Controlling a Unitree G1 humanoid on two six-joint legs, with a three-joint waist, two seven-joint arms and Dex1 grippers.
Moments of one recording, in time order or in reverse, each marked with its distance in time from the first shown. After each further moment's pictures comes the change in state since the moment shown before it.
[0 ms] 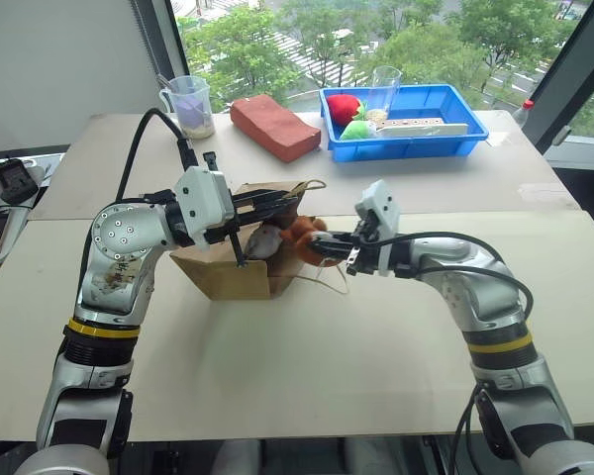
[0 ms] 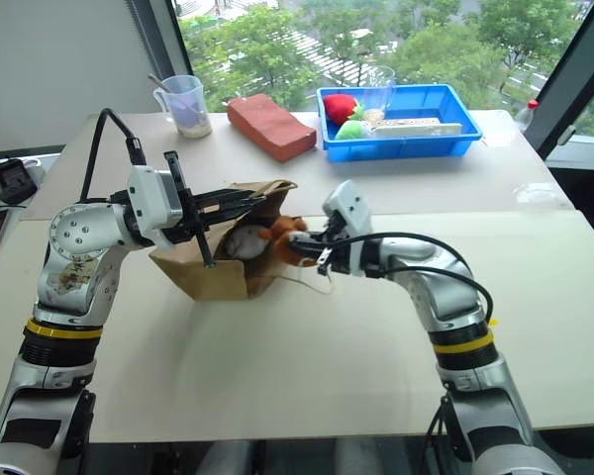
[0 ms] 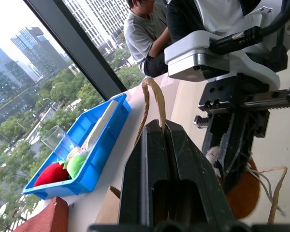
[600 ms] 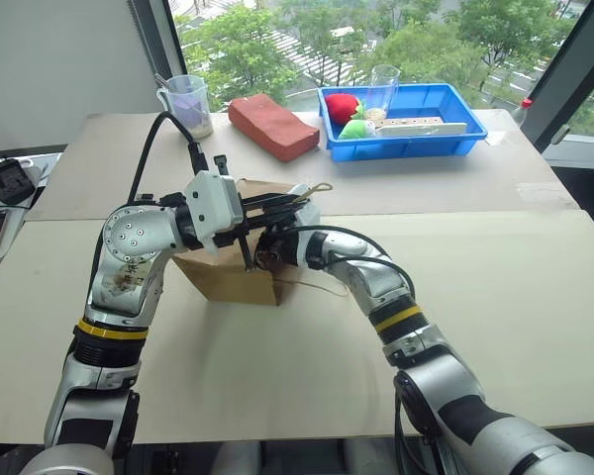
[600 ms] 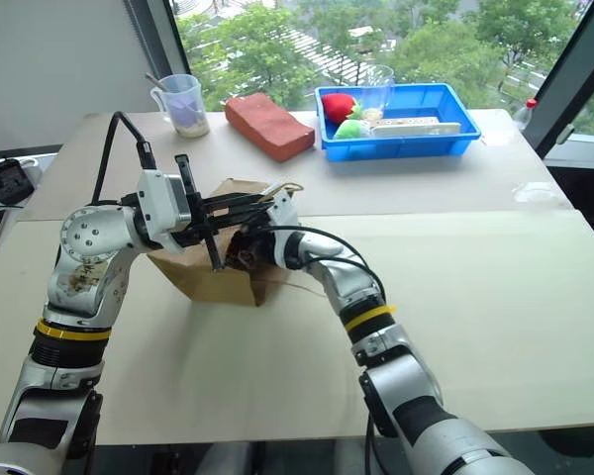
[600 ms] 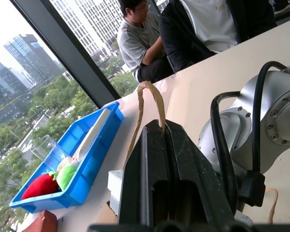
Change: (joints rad) left arm 0.002 -0.025 -0.021 -0.020 -0.001 0.000 -0.001; right arm -0.191 0.360 0.007 0.621 -0.193 -0.402 -0.199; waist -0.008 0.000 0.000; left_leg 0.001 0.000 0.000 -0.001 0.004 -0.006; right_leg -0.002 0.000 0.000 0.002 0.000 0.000
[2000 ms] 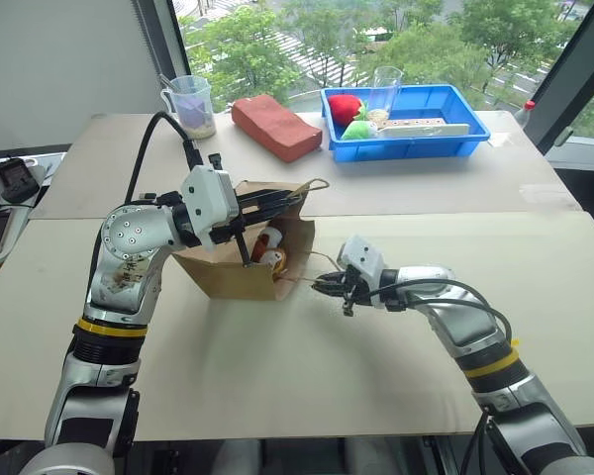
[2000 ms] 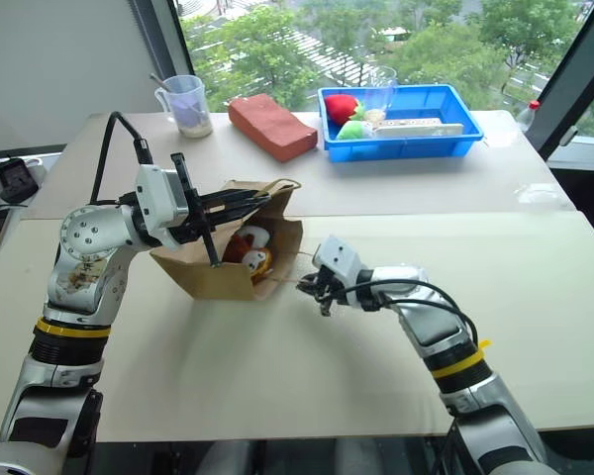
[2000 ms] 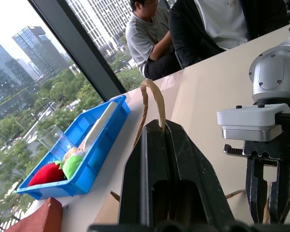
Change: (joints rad) left arm -0.028 -0.003 0.011 0.050 0.000 0.019 0.016; right arm 0.334 -0.442 0.057 -0.543 -0.025 0.142 0.200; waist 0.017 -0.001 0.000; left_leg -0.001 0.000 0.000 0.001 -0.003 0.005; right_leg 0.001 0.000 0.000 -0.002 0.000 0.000
